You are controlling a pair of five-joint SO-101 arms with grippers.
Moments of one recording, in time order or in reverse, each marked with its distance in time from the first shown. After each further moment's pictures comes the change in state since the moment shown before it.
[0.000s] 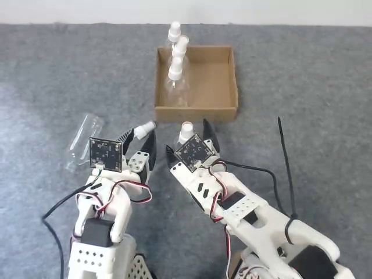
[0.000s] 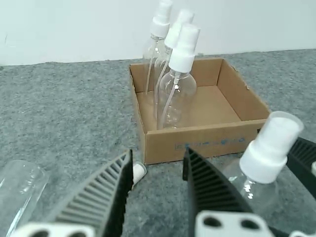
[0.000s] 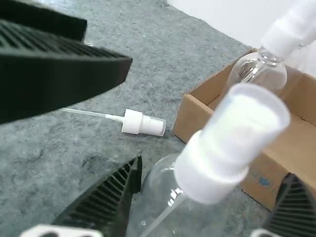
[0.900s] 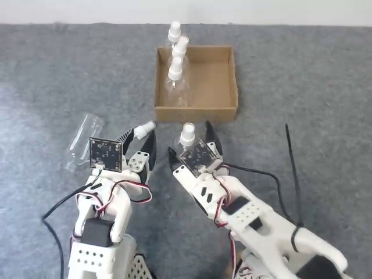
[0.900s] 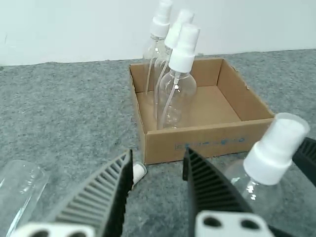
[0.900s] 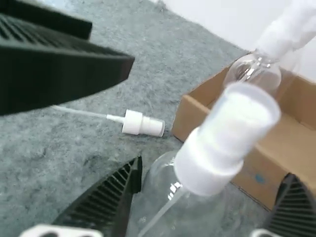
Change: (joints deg) left arm 0.0 0.0 0.0 0.0 0.0; right arm 0.0 -6.9 4.6 0.1 0.0
